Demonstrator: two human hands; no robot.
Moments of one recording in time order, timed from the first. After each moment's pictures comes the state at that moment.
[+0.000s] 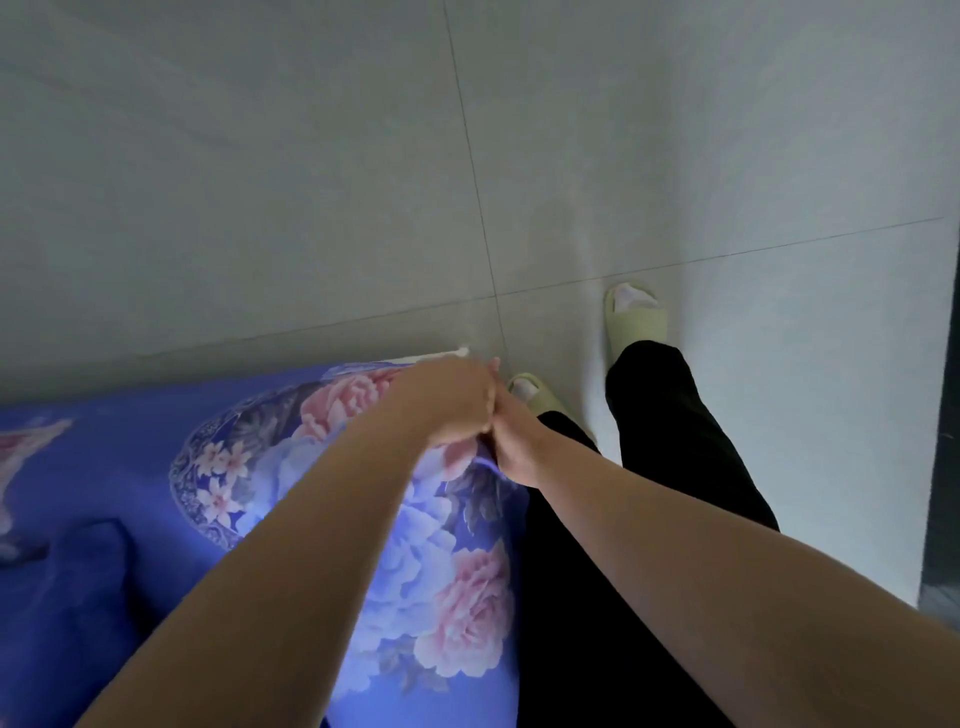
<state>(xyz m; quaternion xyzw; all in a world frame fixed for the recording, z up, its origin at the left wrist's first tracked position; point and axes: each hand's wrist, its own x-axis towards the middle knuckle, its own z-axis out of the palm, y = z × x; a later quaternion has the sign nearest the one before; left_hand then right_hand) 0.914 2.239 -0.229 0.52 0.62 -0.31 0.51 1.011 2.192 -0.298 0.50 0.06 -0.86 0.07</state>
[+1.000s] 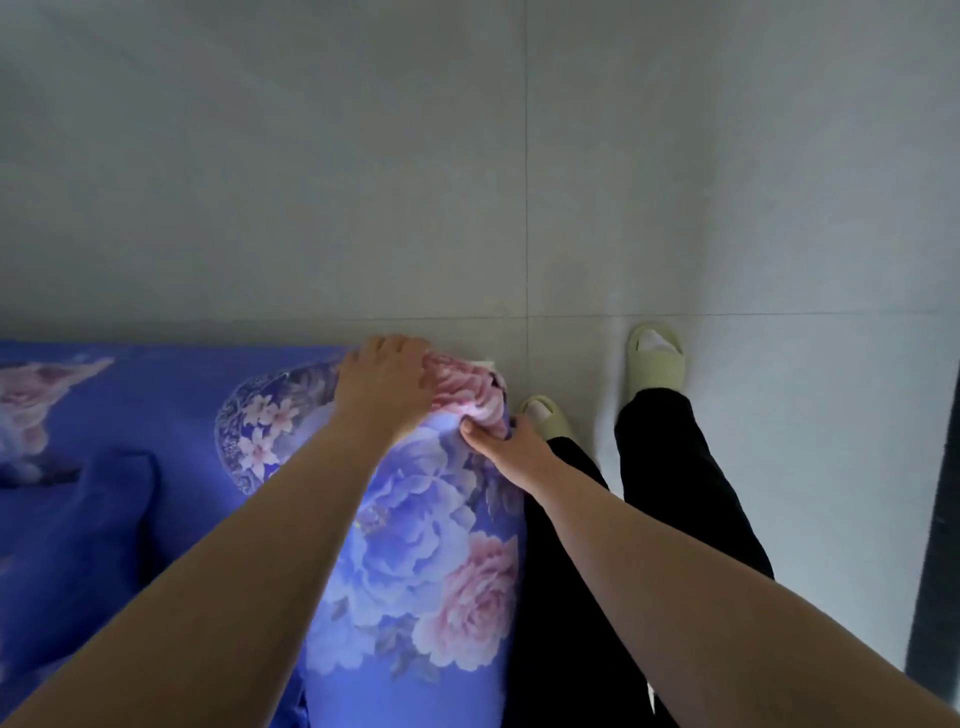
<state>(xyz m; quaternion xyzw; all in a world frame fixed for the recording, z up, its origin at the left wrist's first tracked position) 0.837 2.155 -0.219 0.54 0.79 -0.19 0.23 1.011 2.148 -0.290 0.59 0.33 -0.73 0.12</state>
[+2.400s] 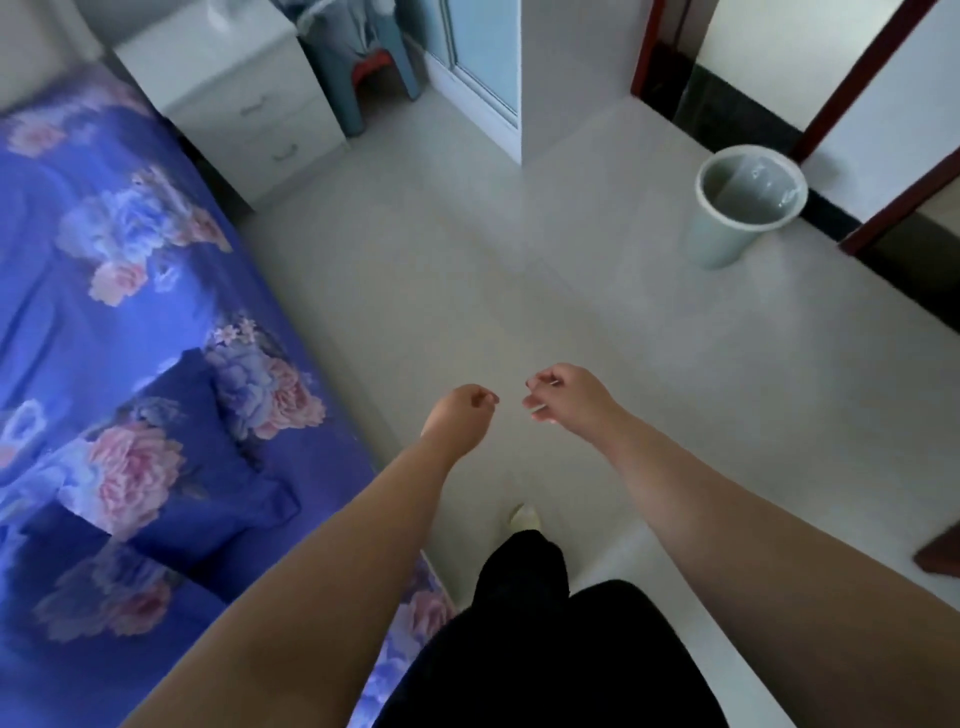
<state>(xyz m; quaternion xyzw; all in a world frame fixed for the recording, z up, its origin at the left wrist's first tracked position) 0.579 2.311 0.070 -0.05 0.89 0.33 0.30 0.602 2.475 0.095 0.22 0.75 -0.58 0.23</state>
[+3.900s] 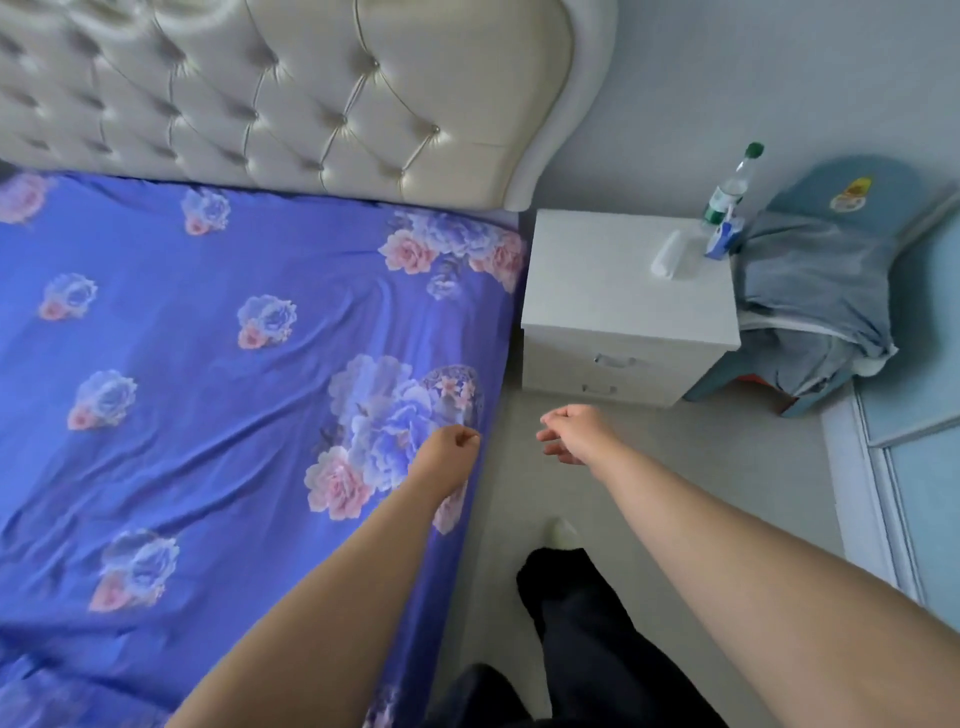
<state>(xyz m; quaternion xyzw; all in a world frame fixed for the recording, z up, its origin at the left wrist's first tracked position) -0.212 1.745 0.112 -0.43 0.79 0.42 0.11 -0.345 1.873 0.114 0.00 0.78 -0.43 0.46</state>
